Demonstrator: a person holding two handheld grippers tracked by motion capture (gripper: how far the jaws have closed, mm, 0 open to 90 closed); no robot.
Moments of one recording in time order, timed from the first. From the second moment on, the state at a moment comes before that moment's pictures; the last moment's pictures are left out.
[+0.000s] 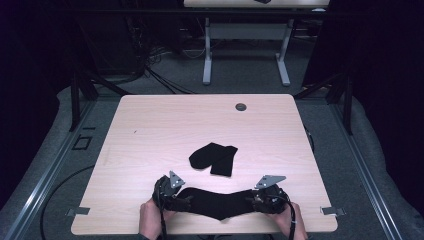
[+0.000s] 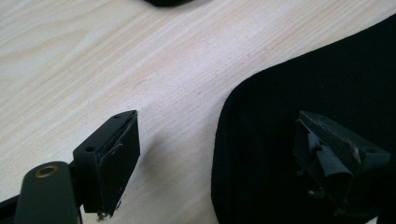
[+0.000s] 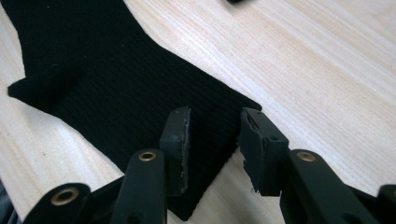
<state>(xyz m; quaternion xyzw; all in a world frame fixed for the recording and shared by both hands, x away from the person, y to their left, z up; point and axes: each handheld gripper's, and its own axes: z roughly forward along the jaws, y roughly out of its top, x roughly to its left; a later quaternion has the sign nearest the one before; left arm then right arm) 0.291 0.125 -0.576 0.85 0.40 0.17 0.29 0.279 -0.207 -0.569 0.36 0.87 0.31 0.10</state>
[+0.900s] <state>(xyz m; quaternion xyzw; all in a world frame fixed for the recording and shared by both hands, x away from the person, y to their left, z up) 0.341 0.130 -0.539 0.84 0.40 0.15 0.33 0.315 -0.200 -0.541 0.36 0.86 0.35 0.10</state>
